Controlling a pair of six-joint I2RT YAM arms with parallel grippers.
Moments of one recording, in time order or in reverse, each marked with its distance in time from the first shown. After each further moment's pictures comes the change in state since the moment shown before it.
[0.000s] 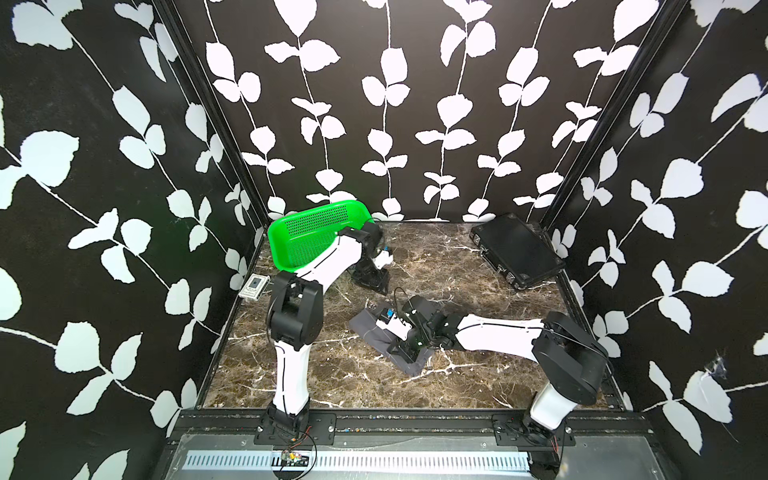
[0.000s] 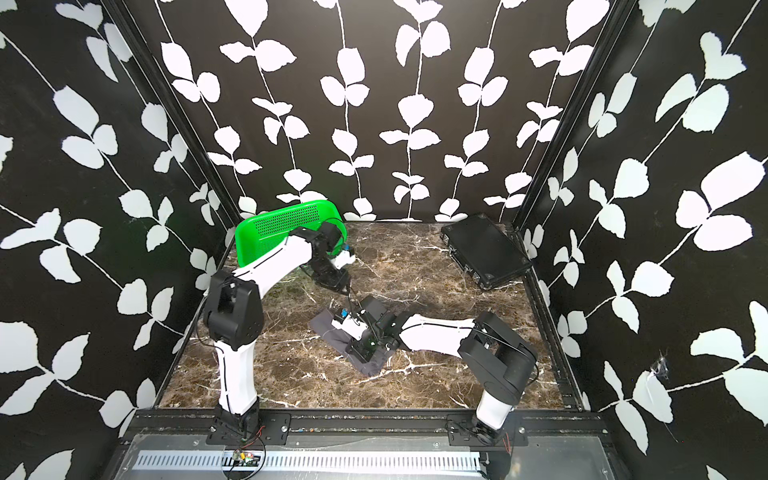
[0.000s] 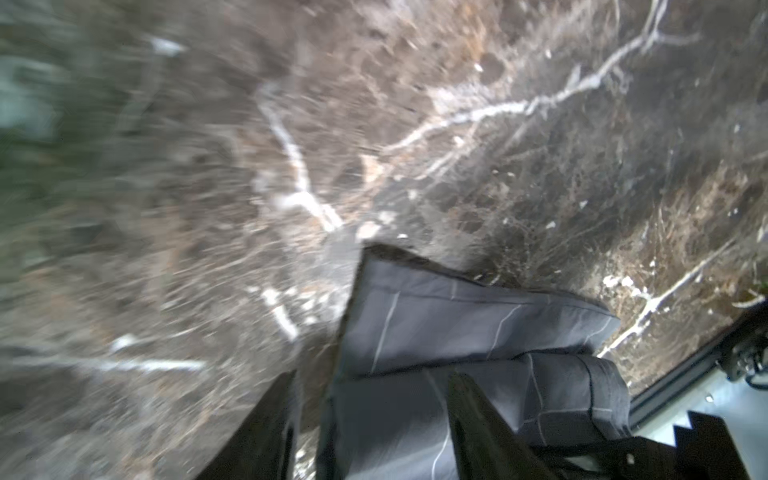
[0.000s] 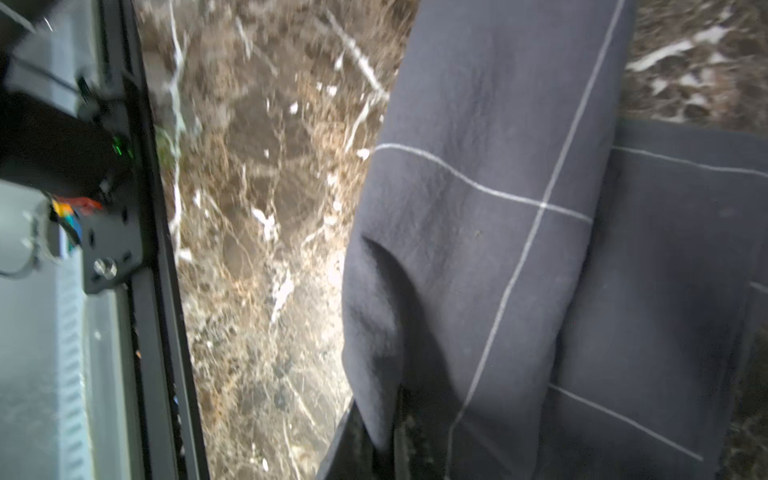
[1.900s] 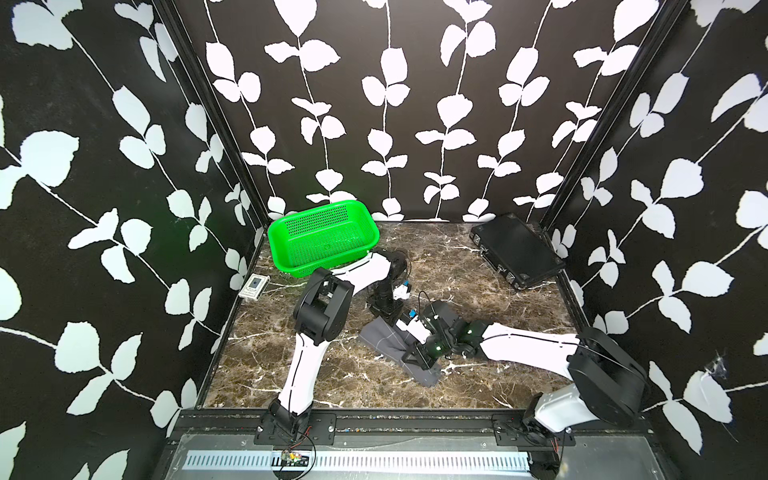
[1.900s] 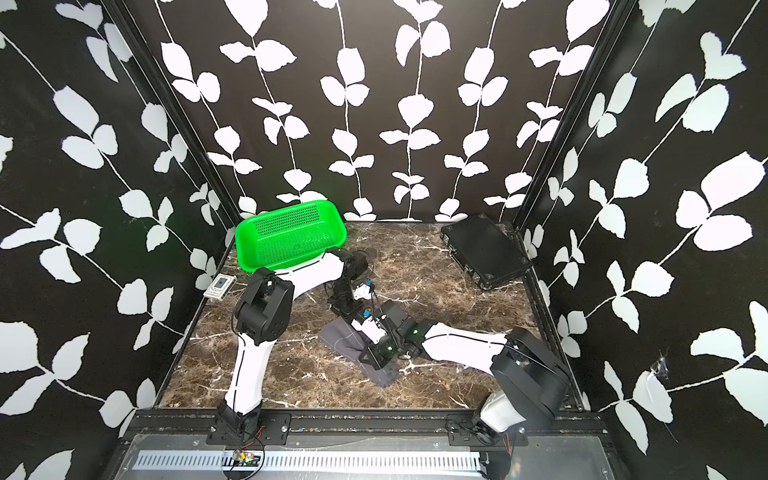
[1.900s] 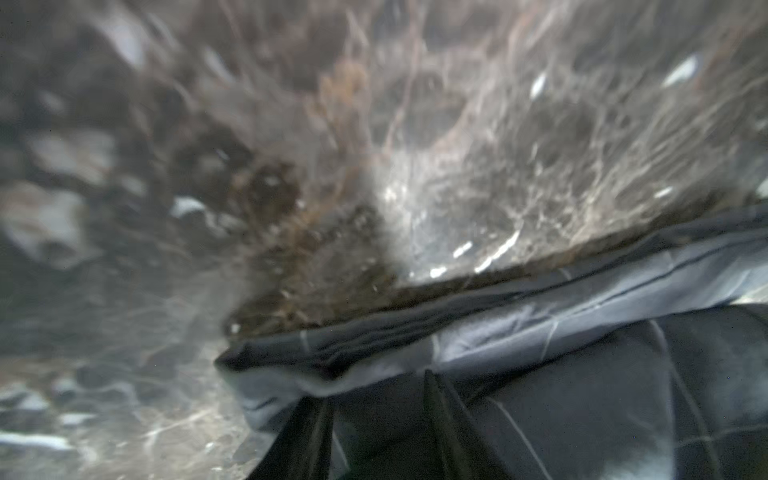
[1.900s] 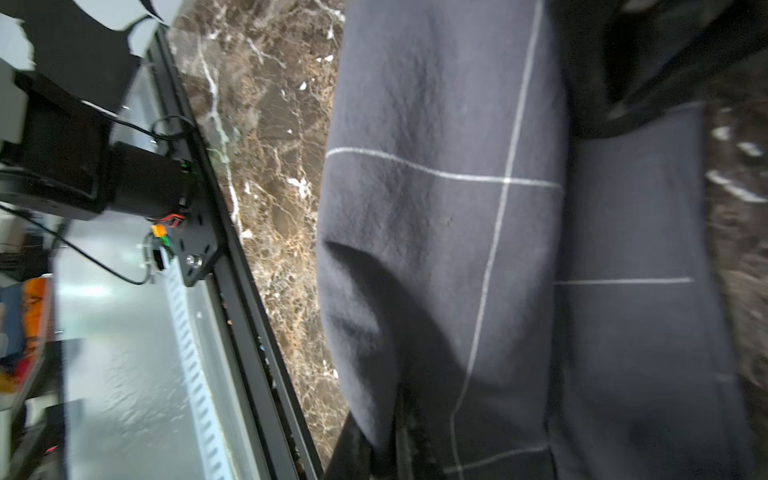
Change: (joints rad) left arm -0.133 0.145 -0.027 -0.090 -0.079 0.079; right arm -0.078 -0.174 -0.186 0.034 -0.174 0.299
